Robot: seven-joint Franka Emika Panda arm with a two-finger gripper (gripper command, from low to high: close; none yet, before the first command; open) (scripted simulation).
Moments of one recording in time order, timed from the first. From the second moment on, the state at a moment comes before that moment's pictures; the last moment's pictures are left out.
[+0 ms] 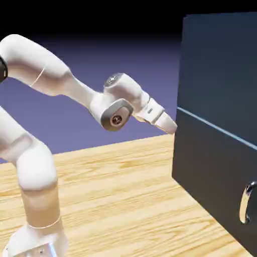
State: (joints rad) arm 0.08 -0.58 -0.10 -2.77 -0.06 3.07 0.75
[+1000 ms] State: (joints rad) arm 0.87 -0.72 -1.19 -2.27 -0.77 3.40 0.89
